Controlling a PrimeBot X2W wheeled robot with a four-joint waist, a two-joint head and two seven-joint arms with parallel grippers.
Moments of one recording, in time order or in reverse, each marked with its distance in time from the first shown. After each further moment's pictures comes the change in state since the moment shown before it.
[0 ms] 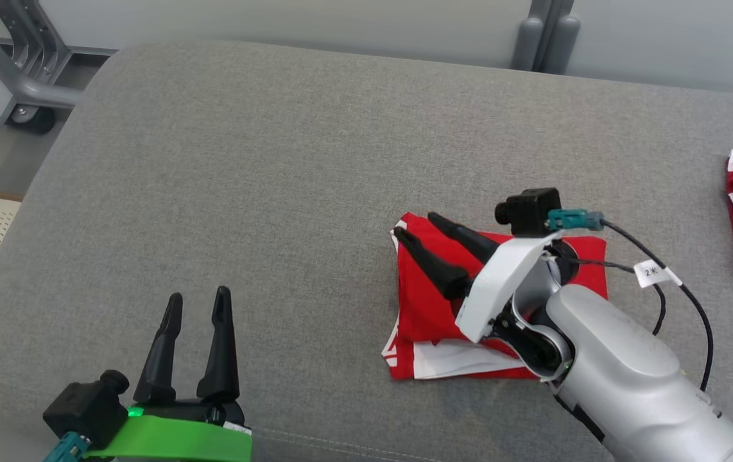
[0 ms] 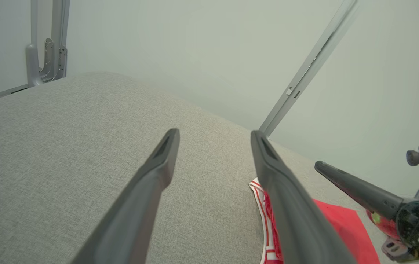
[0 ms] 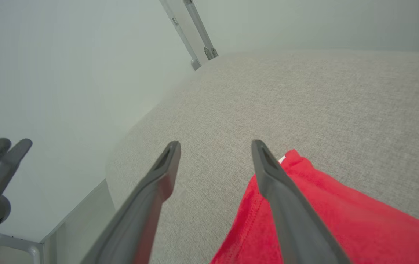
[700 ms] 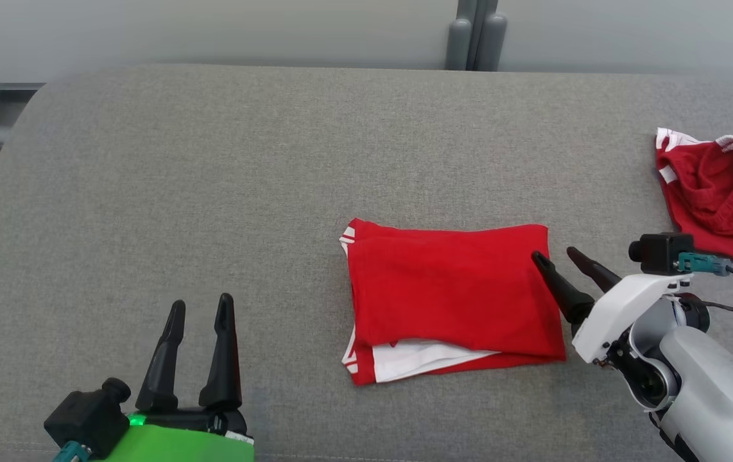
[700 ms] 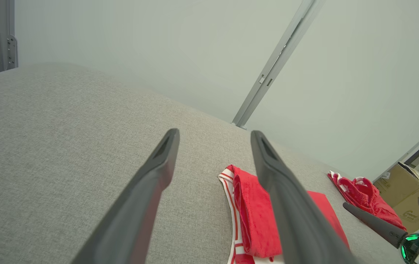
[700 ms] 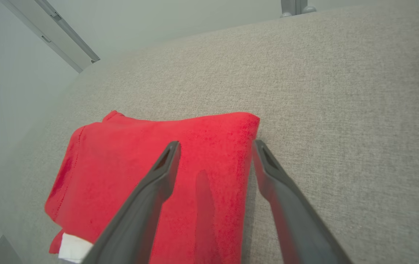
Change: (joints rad) left arm 0.026 0.001 -0.004 -0.018 0.002 0.000 0.000; right arm 0.136 -0.184 -0.140 0.074 0.030 -0.020 -0.091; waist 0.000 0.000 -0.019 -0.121
